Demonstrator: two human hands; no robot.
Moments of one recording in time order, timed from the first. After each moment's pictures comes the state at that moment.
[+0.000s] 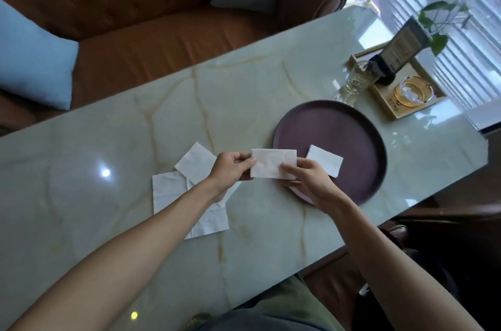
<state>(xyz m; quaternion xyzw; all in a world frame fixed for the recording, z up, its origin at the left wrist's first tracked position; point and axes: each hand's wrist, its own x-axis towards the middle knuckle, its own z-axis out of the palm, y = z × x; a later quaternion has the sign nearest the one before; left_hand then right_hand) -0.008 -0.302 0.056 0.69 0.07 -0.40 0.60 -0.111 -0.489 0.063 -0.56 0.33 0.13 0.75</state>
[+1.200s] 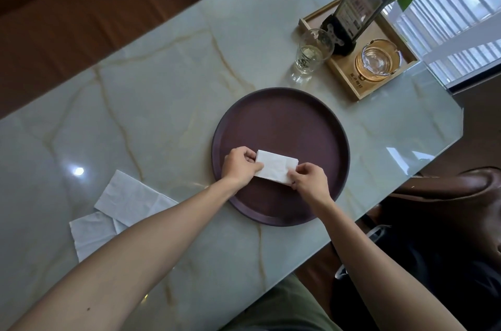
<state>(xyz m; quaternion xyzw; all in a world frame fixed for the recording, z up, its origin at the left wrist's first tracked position) 0.000 -0.498 -0.055 0.86 -0.01 -0.38 0.34 -0.135 -0.631 -0.048 -0.67 0.54 0.12 0.49</state>
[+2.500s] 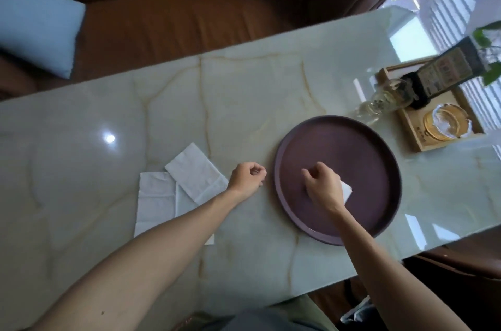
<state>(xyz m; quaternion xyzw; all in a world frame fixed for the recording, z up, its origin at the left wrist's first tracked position) 0.011 -0.354 -0.034 0.81 0.10 -0.35 0.46 -0.058 -0.538 0.014 -0.86 0.36 0.13 0.34</state>
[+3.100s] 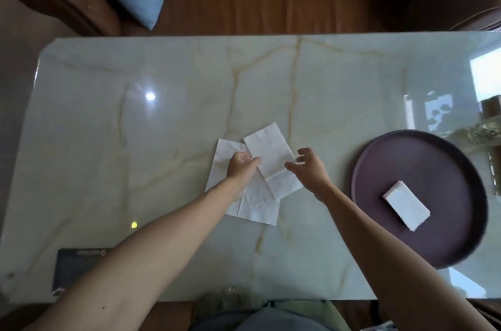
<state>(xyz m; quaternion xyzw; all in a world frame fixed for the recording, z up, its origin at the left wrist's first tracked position) 0.005 -0.165 -0.035 0.69 0.36 -0.29 0.56 0.008 -0.353 -0.023 -0.81 0.26 0.30 0.44</state>
